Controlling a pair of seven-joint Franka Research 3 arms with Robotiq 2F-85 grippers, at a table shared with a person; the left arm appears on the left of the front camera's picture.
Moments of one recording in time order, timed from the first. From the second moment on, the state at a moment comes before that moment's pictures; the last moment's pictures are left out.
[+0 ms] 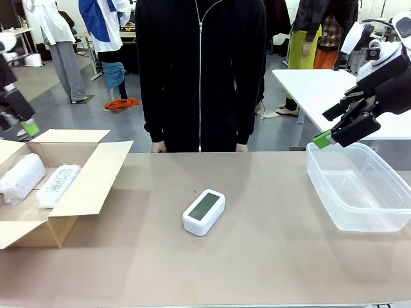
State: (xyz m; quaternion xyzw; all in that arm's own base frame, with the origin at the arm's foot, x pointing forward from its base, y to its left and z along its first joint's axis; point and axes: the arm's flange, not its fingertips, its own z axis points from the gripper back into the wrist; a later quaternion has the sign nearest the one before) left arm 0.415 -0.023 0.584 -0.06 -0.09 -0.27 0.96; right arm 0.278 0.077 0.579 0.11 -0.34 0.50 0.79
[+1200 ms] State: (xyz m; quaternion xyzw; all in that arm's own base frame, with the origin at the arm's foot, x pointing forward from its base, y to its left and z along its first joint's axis) left arm 0.331 -0.113 0.587 -0.22 -0.28 -0.57 0.74; right arm 0.278 0.078 0.579 0.11 -0.34 0.50 0.79
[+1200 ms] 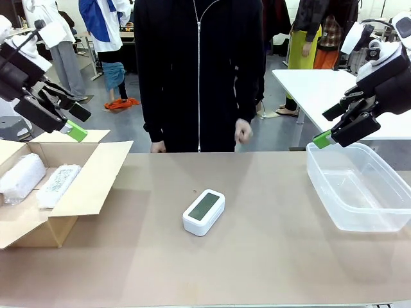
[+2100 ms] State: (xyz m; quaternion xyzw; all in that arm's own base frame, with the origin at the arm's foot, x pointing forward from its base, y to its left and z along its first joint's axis) left arm 0.336 -0.110 0.584 -0.21 -0.29 -0.59 0.72; right arm 0.278 0.077 0.579 0.11 -0.34 0.50 0.79
